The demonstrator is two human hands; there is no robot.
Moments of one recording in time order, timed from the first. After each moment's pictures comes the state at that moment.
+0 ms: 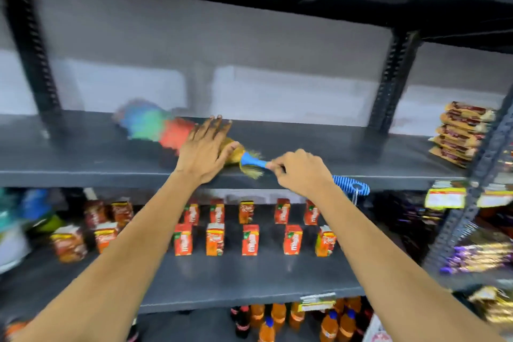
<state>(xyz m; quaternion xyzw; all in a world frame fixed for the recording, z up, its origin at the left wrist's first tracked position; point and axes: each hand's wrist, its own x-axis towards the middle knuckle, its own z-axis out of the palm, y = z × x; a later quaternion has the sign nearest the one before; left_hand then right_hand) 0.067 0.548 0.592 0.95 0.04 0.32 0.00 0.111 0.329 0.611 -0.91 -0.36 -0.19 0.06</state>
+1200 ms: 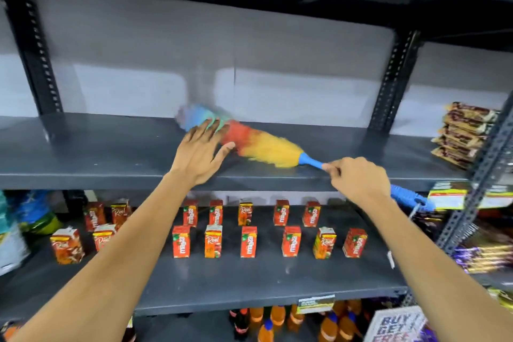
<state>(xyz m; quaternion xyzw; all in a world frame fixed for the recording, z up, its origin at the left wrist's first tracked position) 0.066 0.554 0.591 0.95 0.05 0.32 0.01 0.143 0.249 0.605 -0.95 -0.18 -0.25 0.03</state>
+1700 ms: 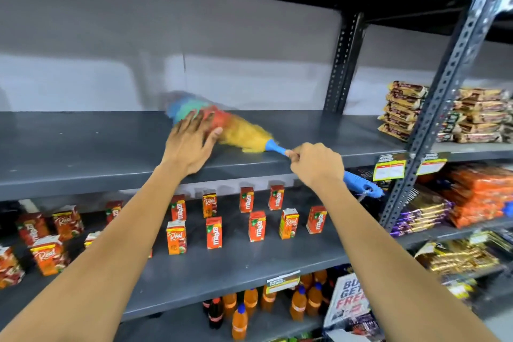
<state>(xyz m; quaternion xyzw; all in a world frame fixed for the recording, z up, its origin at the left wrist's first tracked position) 0.117 0.499 0.588 0.95 0.03 0.30 0.08 0.140 0.241 0.597 -0.96 -0.13 -0.26 0.05</state>
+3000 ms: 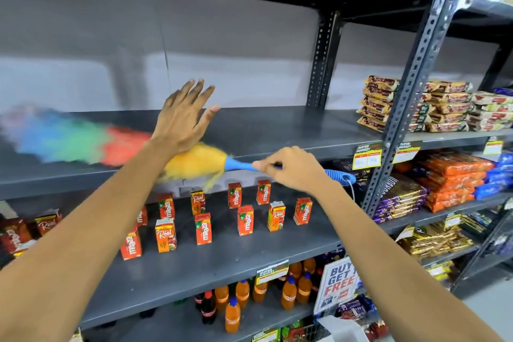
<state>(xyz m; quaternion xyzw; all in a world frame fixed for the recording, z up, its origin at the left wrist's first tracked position) 0.100 0.472 0.632 0.93 -0.06 0.36 0.07 0.106 0.224 0.595 -0.92 -0.32 -0.15 0.15</state>
